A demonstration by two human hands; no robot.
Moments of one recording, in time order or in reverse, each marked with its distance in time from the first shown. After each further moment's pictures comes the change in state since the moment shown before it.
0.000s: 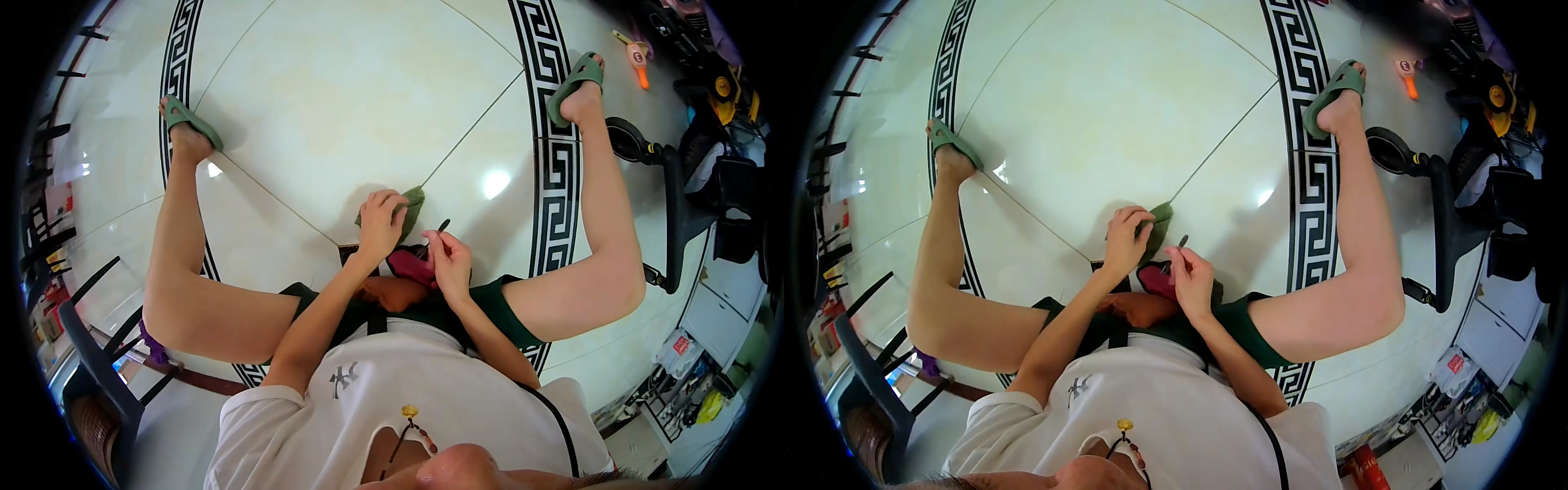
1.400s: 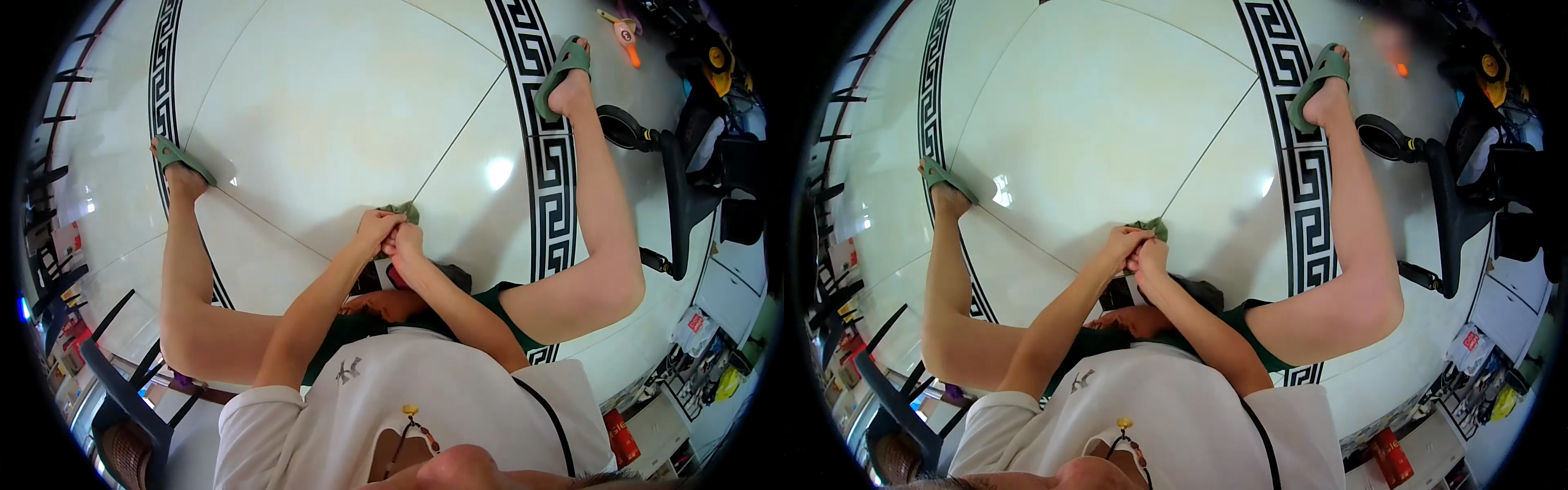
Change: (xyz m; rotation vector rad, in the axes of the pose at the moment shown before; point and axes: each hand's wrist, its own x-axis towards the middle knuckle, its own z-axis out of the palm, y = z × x) left_hand 0.046 -0.024 0.018 -0.799 -0.382 -1.049; right_hand 0.094 0.003 0.080 0.942 0.206 0.529
